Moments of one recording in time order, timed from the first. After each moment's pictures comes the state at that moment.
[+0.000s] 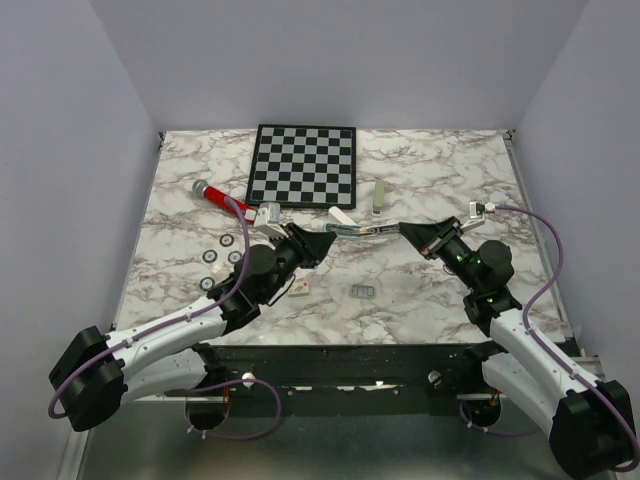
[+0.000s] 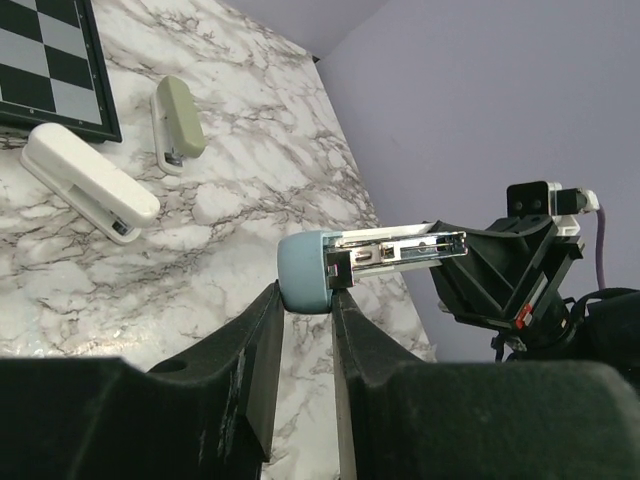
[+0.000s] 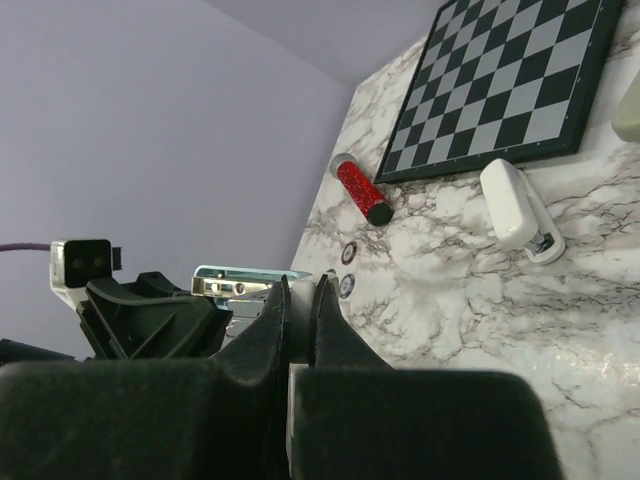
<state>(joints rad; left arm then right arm) -0.87 1.01 0.52 0.47 -0.28 -0.86 0.28 0.82 0.32 0.58 -0.35 1.05</state>
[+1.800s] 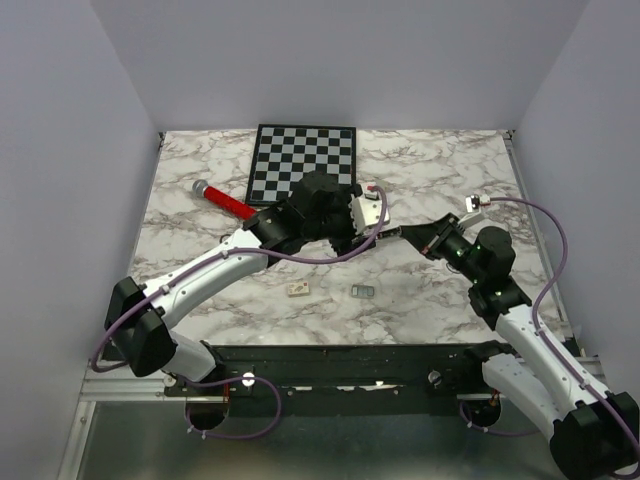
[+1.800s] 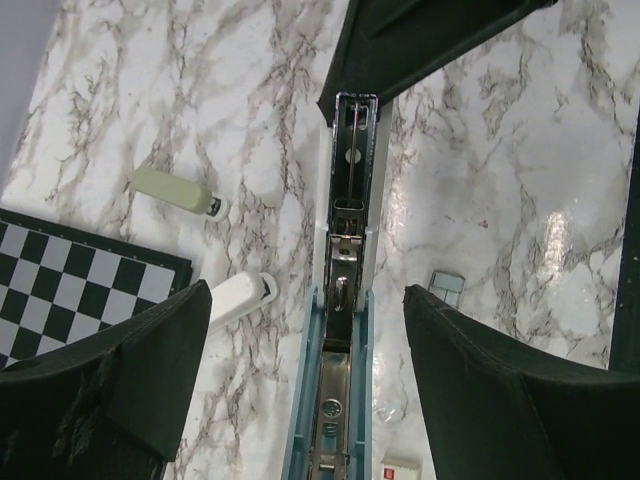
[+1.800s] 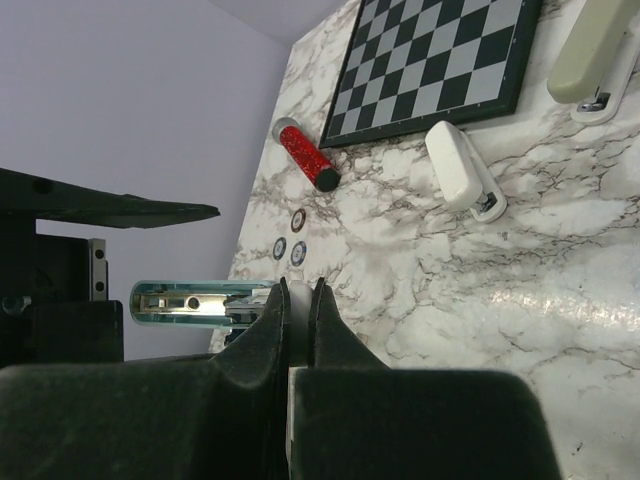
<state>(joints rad) -0.84 1.42 1.27 -0.31 0.32 0.45 0.27 0.80 0.46 0.22 -0.35 0.89</state>
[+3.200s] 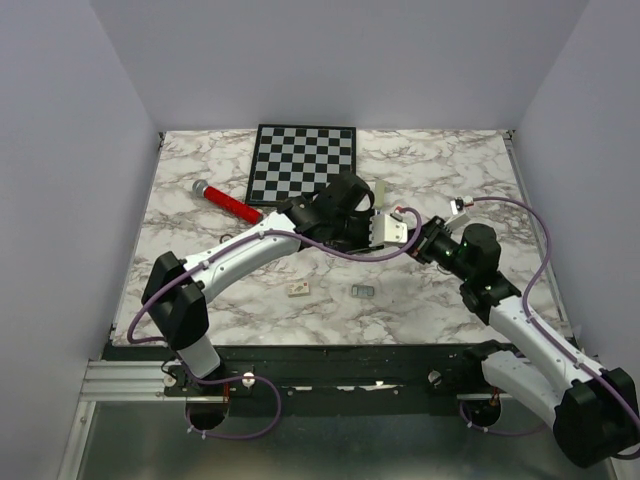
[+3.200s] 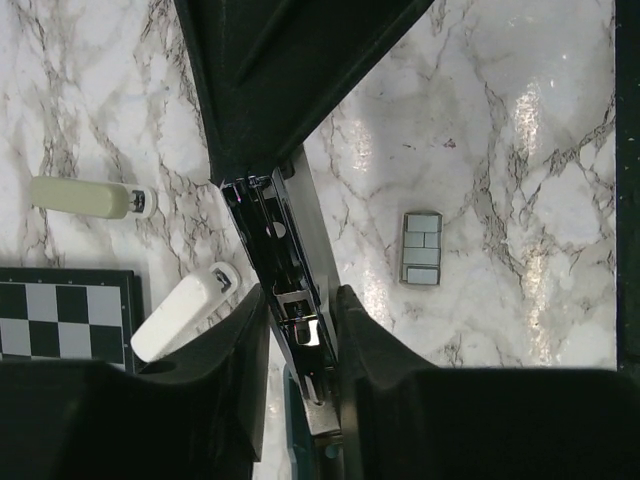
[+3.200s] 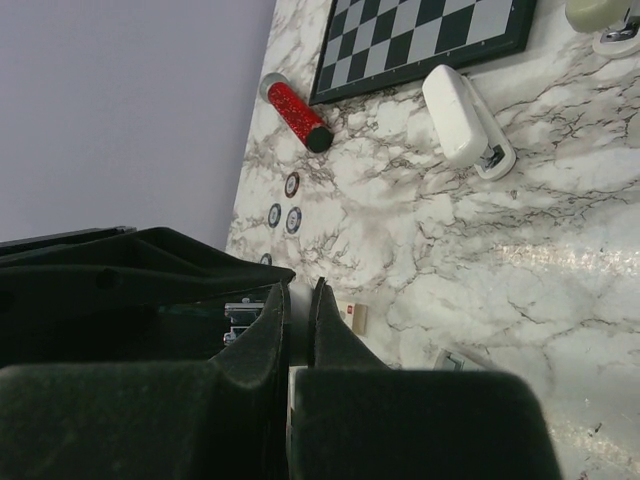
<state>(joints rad) -0.88 1.66 1.47 -0.61 0.39 0.70 0.34 0.89 0.45 0.25 -0.36 0.93</state>
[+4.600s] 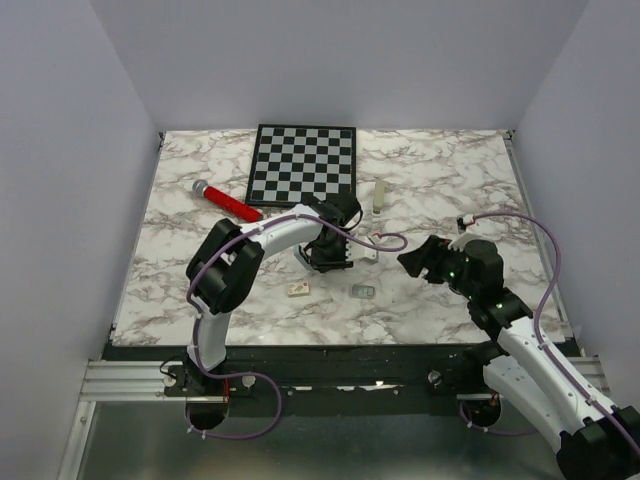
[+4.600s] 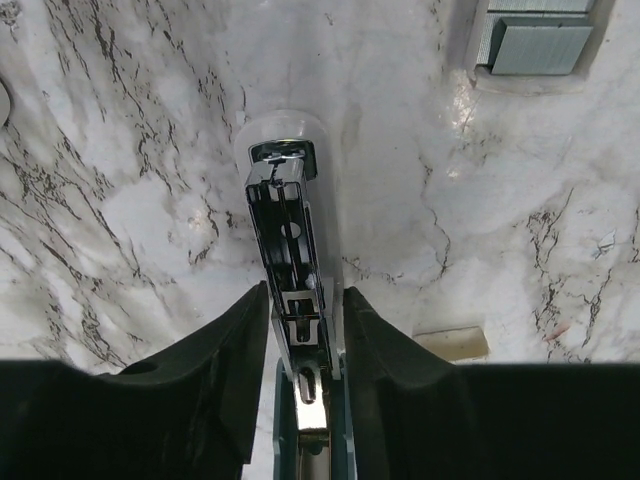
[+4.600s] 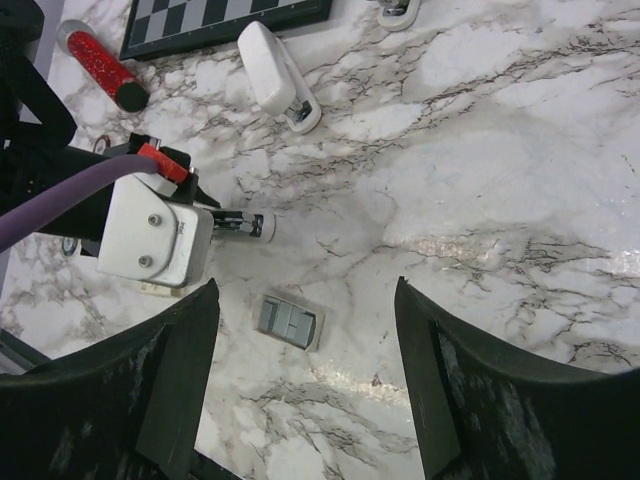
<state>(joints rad) -0.75 1.98 1.46 -0.85 0.20 0.86 0.34 0.70 0.40 -0.10 -0.15 0.57</state>
